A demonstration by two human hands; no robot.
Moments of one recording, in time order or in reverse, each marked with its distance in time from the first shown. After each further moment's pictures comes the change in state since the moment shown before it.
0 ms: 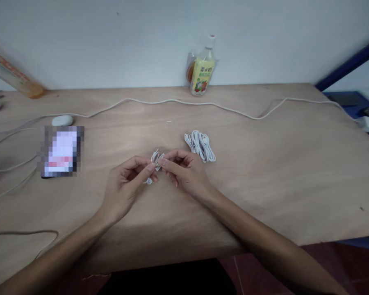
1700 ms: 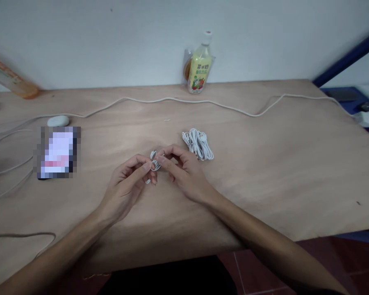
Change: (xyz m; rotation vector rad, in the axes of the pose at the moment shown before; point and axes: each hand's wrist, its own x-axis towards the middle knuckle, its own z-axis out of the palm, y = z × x) left_hand 0.001 -0.008 0.004 -0.330 -0.103 -0.117; right_hand 0.002 -0.007 -0.002 -0.221 -0.046 -0.164
